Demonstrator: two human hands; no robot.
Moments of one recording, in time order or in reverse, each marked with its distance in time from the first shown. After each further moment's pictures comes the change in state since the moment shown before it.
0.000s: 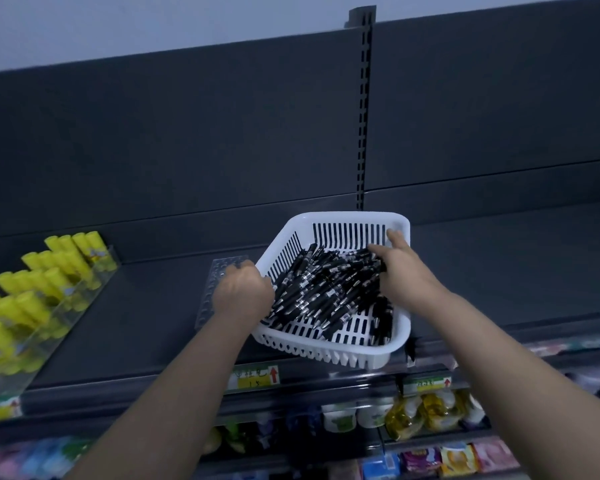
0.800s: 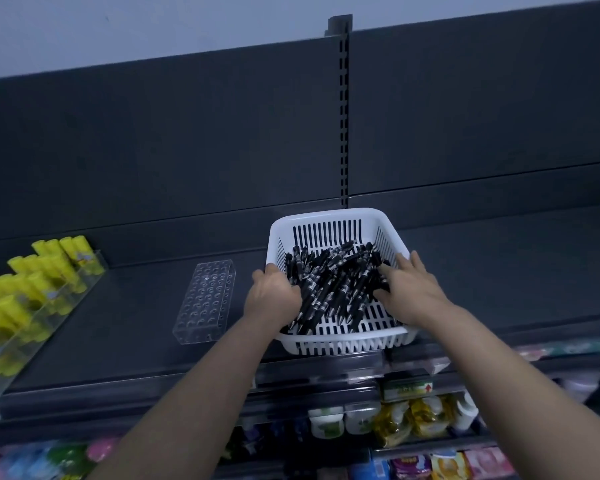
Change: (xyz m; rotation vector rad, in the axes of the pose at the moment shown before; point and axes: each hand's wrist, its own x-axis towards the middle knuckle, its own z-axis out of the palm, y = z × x) left_hand -0.024 0.068 0.018 -0.122 -0.150 0.046; right_hand -0.011 0.045 -0.009 -0.274 -0.135 0.092
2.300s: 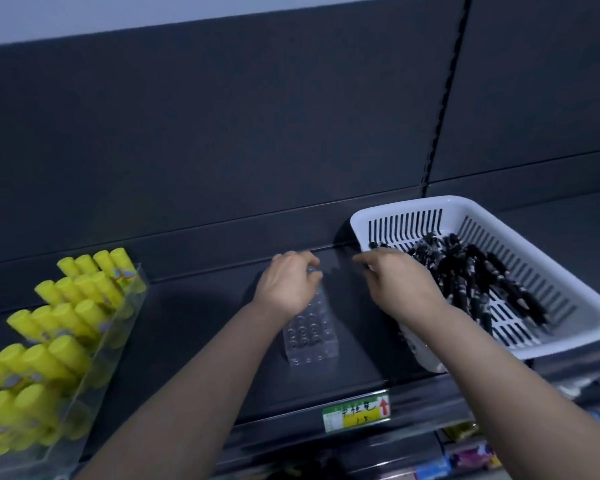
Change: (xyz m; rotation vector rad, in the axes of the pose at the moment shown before) left_hand 0.110 -0.153 -0.068 -0.067 -0.036 0.459; right_hand 0.044 -0.211 0.037 0.087 0.336 -0.142
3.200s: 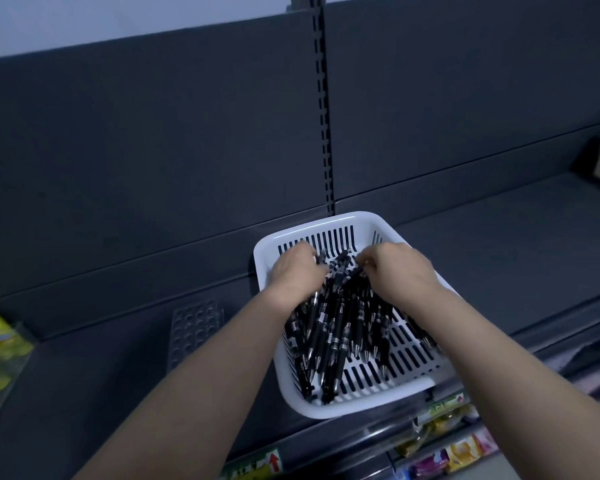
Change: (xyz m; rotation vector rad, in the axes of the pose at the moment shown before) left_hand 0.098 0.162 0.079 -0.066 -0.054 -0.107; right_hand 0.018 0.162 -0.051 -0.054 -0.070 0.279
